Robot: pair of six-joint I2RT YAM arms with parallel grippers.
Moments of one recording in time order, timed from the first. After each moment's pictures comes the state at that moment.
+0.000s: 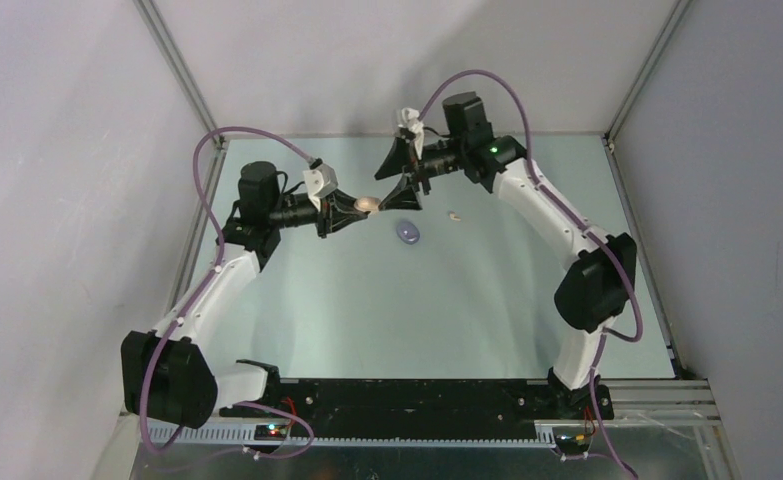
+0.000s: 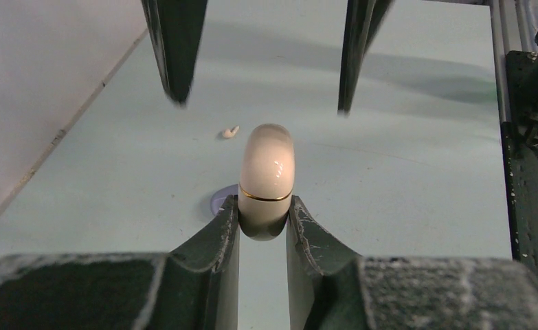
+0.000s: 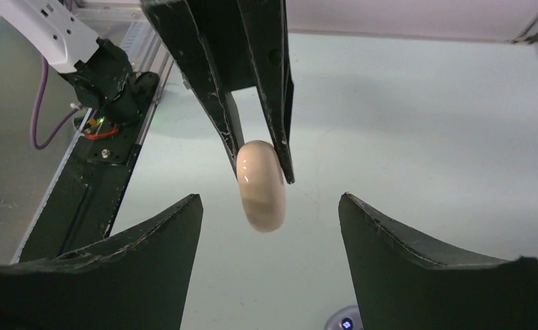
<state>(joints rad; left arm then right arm) -0.20 1.23 0.95 -0.02 1.03 0.34 0.53 1.82 1.84 -0.48 -1.12 -0.45</state>
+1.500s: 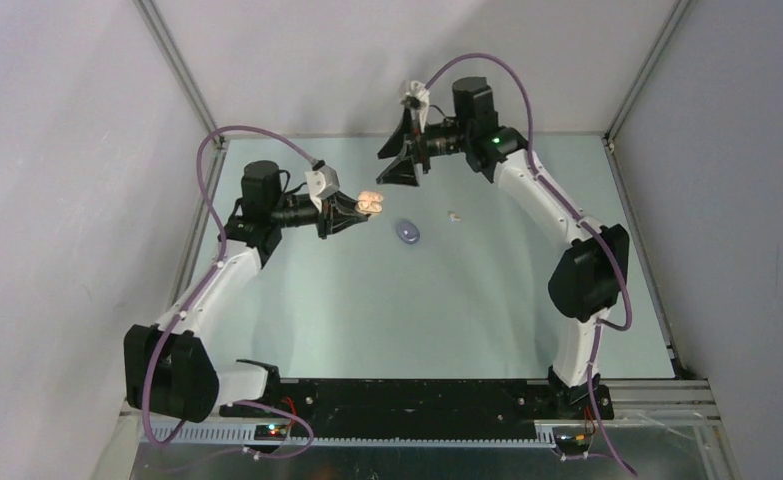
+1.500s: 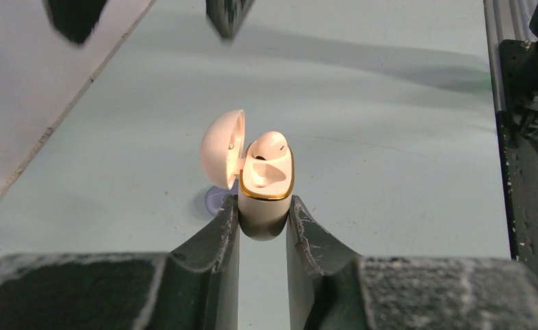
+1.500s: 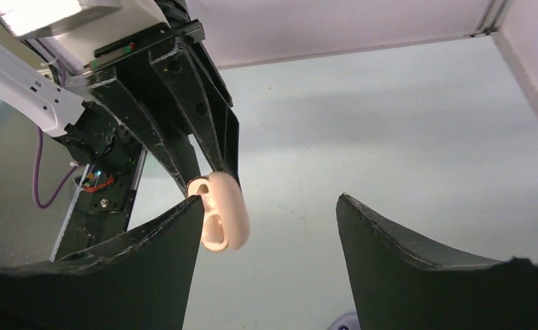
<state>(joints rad) -0.20 1.26 0.96 -0.05 1.06 0.40 0.50 1.92 1.91 -0.31 -1.09 -0.17</state>
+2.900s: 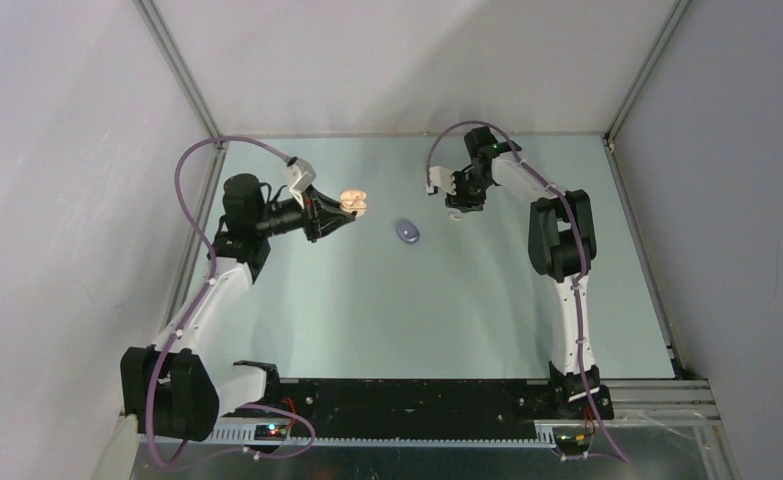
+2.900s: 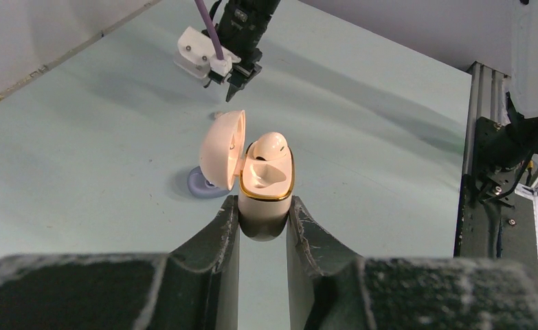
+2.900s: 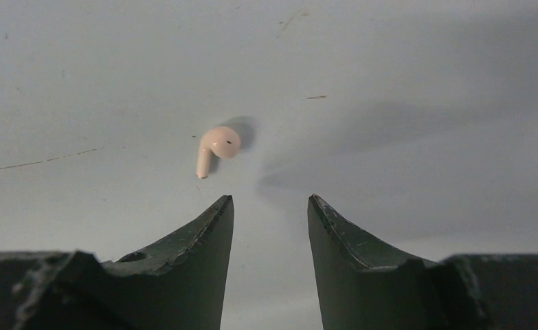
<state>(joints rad) -0.11 1.17 0.84 0.12 1.02 0.02 0.30 2.28 1.94 -0.84 -0.35 -1.33</state>
